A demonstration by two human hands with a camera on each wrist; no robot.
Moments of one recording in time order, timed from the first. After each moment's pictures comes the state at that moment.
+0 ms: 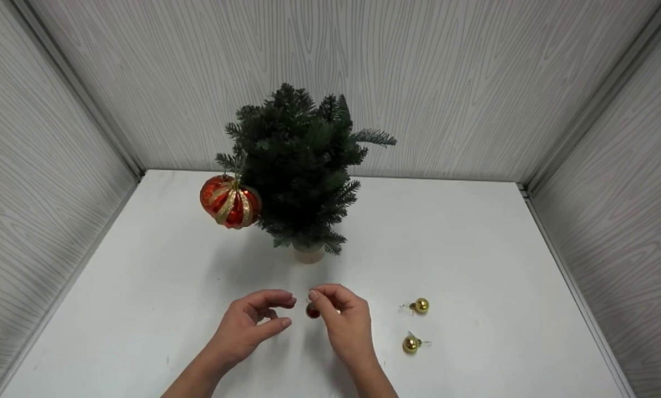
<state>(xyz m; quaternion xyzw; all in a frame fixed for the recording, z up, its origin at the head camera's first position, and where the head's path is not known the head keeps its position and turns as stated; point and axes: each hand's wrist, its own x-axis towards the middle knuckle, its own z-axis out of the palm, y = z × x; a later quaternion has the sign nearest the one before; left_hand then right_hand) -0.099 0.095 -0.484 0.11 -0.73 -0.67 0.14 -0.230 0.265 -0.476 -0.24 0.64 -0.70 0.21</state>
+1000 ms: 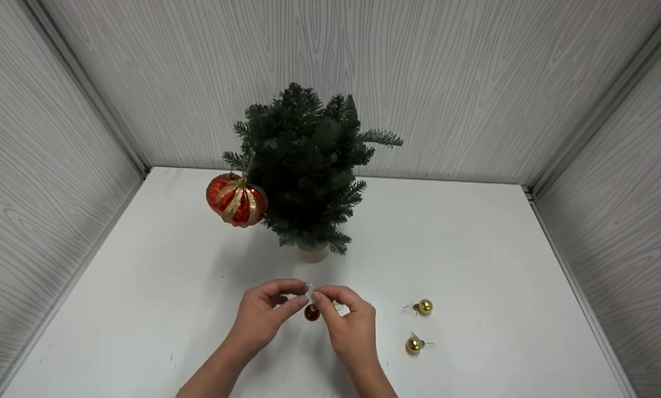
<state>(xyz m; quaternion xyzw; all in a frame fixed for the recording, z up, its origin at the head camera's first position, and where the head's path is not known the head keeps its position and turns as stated) -0.124 0.113 -0.473 0.16 -0.72 -0.64 0.20 -0.221 0.266 -0.468 -0.27 0.70 -0.65 0.11</state>
